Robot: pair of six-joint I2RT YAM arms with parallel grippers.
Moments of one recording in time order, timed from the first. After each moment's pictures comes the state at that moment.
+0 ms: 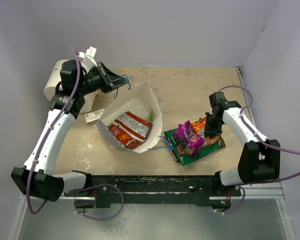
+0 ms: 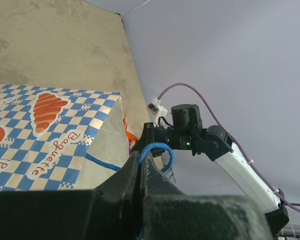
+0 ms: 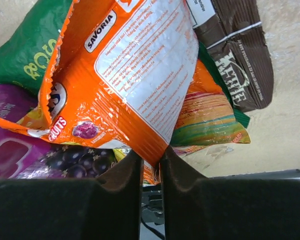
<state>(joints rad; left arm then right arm) -0.21 1.25 1.36 -0.31 0.61 -0.91 0.11 1.42 1.03 -0.99 0.04 0.35</state>
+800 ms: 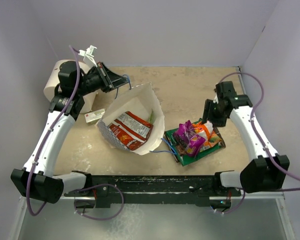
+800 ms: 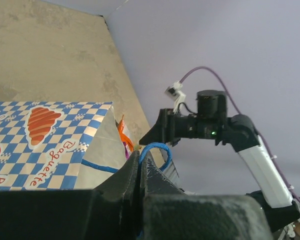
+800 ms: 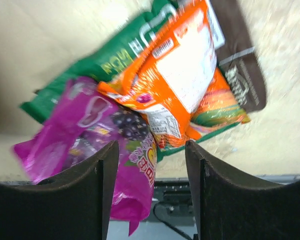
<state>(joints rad) -0.20 1.23 1.34 -0.24 0.67 -0.89 0.11 1.35 1.16 -1.08 -0.02 0.36</state>
